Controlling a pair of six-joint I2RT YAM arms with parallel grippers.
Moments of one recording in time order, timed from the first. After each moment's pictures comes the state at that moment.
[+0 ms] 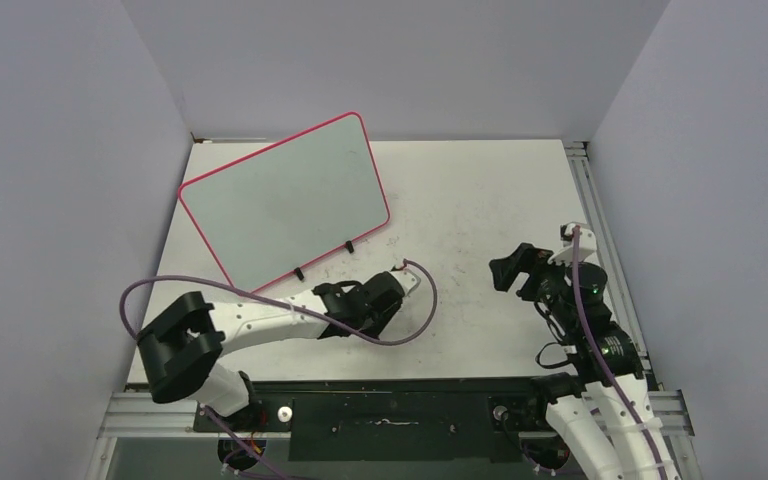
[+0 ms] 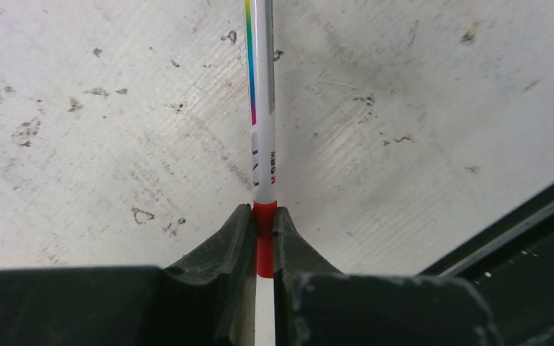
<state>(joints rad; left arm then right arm) -1.09 1.55 0.89 -0.40 -0.21 -0.28 0.21 0.49 0.66 -0.53 -0.03 0.42</state>
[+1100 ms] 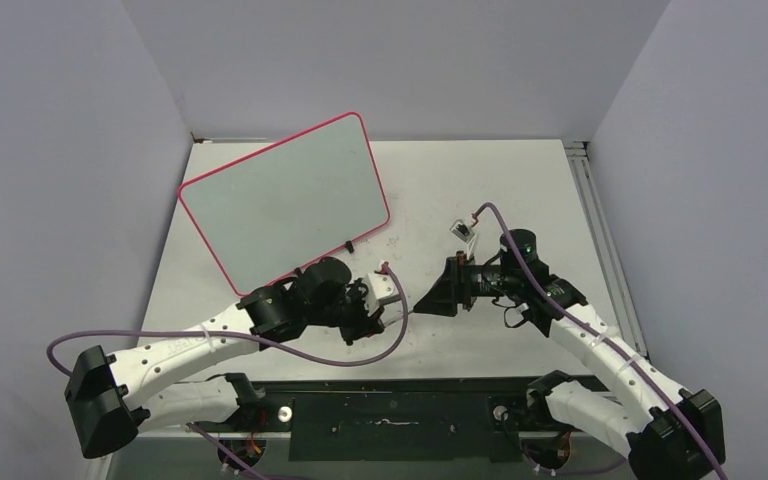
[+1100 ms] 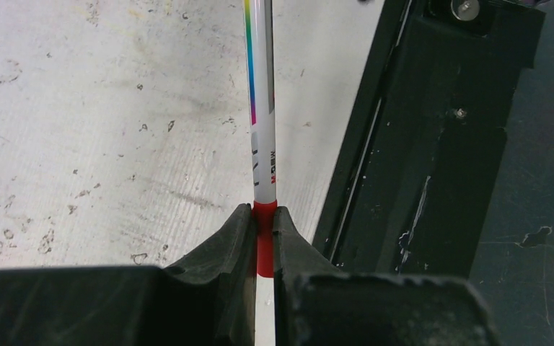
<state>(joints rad) -0.99 1.07 0.80 -0.40 0.26 0.06 0.44 0.96 0.68 -0.22 -0.92 0.49</state>
